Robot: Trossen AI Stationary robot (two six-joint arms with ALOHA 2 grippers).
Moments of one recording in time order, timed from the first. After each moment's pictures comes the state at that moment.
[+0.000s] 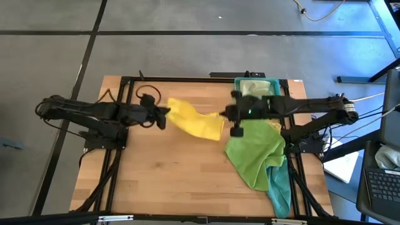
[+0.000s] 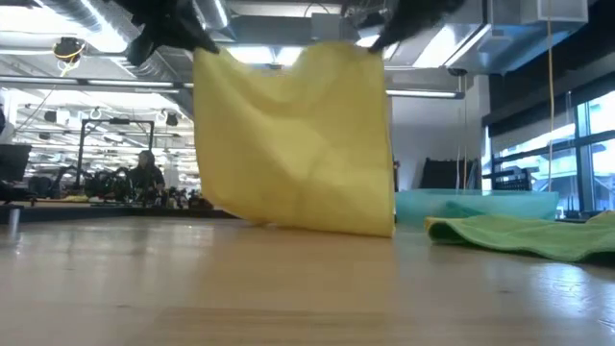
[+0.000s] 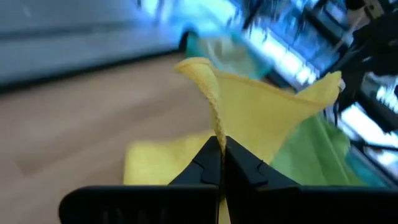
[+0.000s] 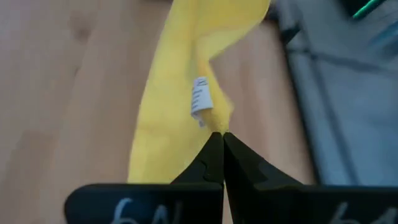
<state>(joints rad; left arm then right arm) -0.09 0.90 0.82 -0.43 -0.61 -0.80 0.00 1.32 1.22 -0.57 0.22 -0.24</state>
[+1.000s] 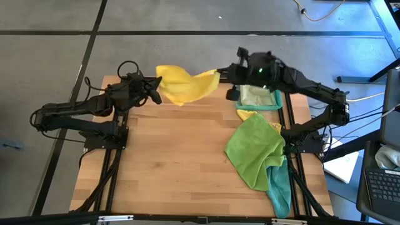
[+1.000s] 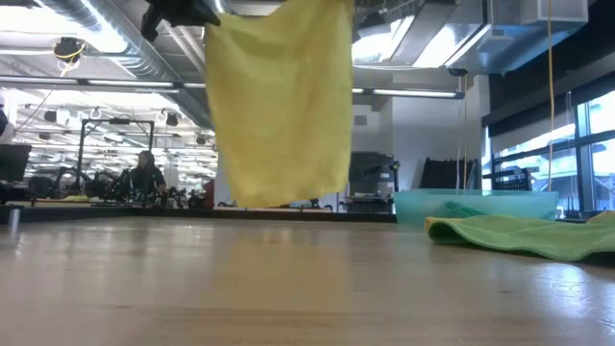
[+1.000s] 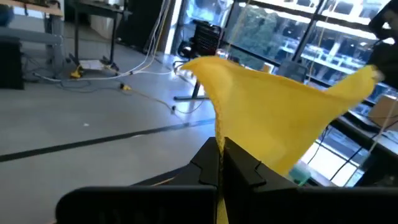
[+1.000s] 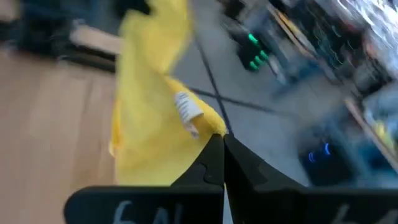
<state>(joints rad) 0.17 0.80 0.82 -0.10 -0.69 -0.38 -0.27 1.43 1.66 -0.58 0.26 -0.51</state>
